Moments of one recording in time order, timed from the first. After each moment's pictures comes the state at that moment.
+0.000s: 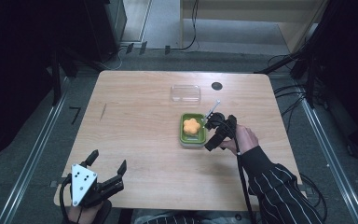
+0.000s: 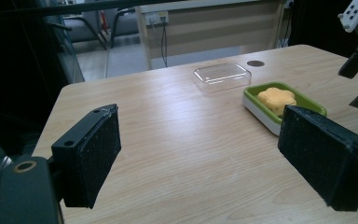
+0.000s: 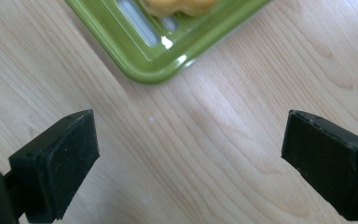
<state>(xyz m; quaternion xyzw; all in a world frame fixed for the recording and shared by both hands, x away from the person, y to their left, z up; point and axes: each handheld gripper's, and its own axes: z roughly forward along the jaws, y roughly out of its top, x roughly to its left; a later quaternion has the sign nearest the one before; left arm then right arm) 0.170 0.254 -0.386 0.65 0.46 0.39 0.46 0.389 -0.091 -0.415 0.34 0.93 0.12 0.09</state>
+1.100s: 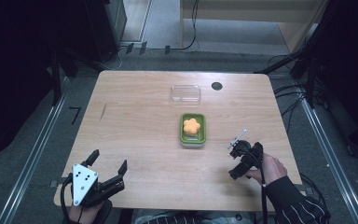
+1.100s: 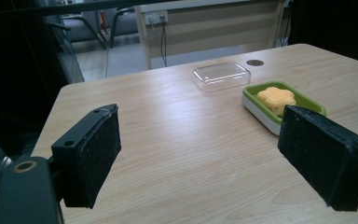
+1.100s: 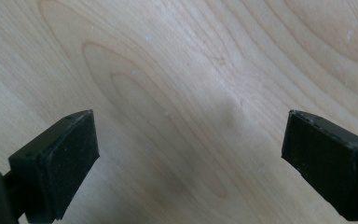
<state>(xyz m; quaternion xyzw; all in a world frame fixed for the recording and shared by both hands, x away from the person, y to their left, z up) 0.170 0.253 -0.386 0.65 0.46 0.40 0.46 0.318 -0.163 -0.453 0.37 0.92 0.08 0.08</state>
